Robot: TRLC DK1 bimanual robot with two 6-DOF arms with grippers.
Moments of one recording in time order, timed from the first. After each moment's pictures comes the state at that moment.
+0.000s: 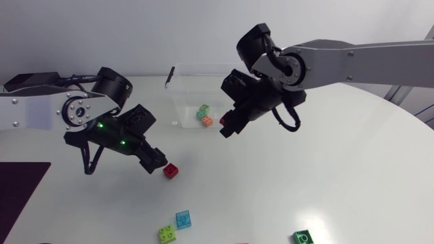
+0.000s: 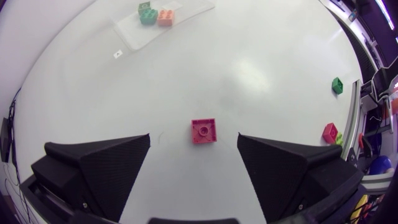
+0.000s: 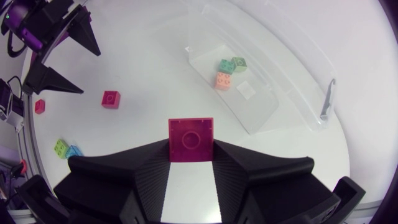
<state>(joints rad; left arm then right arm) -0.31 1.56 0.94 -0.53 0.19 0.39 0.57 1.77 1.35 -0.57 -0.07 -0.32</state>
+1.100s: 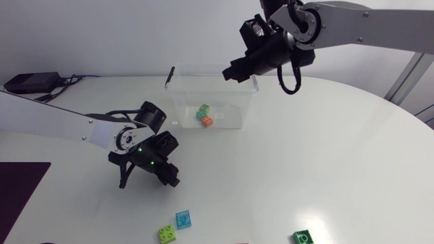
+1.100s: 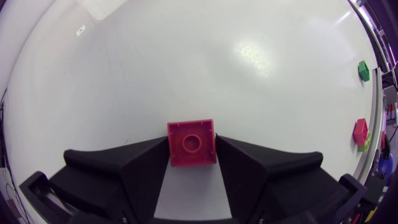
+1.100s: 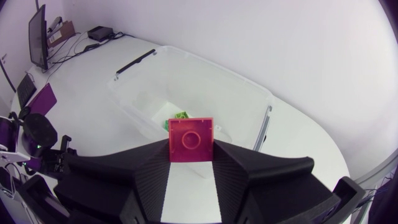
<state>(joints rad) -0.42 1.83 0.91 -0.32 0.11 0.34 0.44 1.84 1.60 -0.45 -0.04 -0.11</state>
